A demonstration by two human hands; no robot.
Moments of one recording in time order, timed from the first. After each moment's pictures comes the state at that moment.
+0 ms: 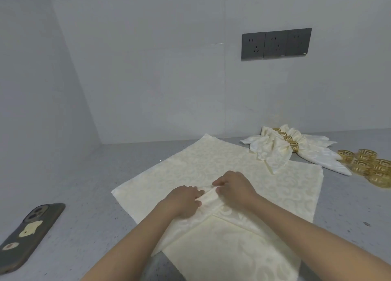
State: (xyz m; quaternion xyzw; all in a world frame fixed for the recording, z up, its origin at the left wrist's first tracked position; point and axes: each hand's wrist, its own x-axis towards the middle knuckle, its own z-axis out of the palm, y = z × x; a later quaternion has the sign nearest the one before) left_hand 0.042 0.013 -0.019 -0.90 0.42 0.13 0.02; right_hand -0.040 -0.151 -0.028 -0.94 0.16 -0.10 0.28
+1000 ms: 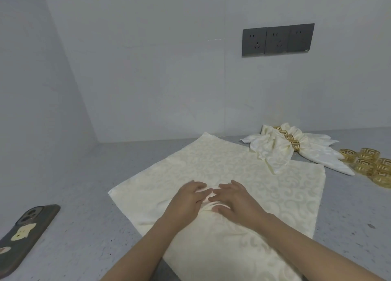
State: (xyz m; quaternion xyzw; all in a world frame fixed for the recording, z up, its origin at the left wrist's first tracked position) left_hand 0.060 0.010 -0.083 -0.80 0.52 -0.13 -0.25; right_hand -0.052 -0.162 -0.079 -0.96 -0.05 -0.19 0.18
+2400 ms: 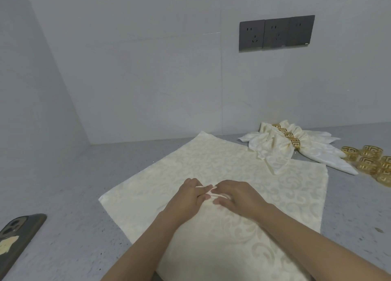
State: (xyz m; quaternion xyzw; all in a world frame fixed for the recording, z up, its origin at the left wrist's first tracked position) left_hand 0.076 -0.015 -0.069 -0.84 0.49 -0.01 -0.24; right_hand -0.026 -0.189 -0.076 -0.96 -0.05 -0.21 0.18
